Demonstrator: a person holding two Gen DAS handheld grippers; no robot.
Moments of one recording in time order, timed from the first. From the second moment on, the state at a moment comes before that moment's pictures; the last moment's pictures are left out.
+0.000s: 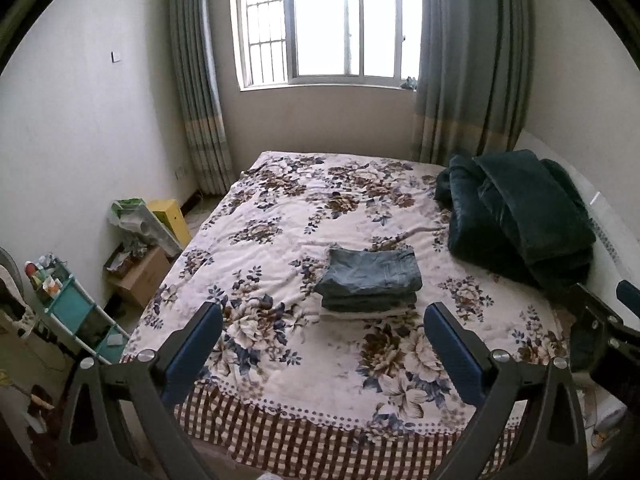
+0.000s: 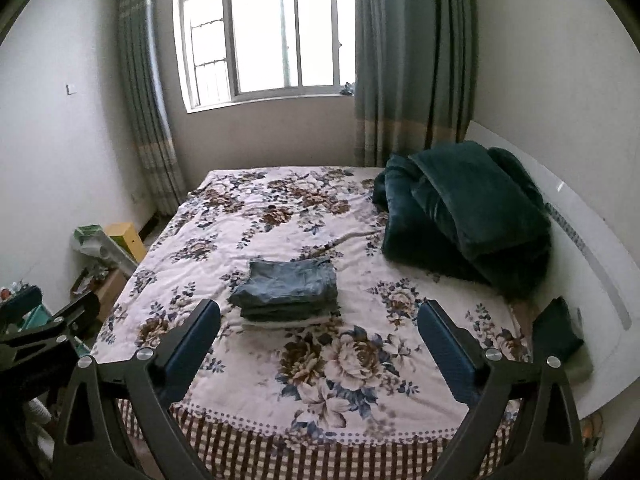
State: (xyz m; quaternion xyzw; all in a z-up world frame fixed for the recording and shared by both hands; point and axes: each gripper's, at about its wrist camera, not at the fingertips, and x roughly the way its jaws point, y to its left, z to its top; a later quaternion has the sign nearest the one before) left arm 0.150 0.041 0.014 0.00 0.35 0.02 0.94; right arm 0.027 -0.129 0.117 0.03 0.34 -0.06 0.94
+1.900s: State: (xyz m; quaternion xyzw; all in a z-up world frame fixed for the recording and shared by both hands) left arm 0.195 0.041 -0.007 0.03 0.35 0.03 0.93; right arm 0.094 -0.112 0.048 0.03 0.37 -0.06 0.93
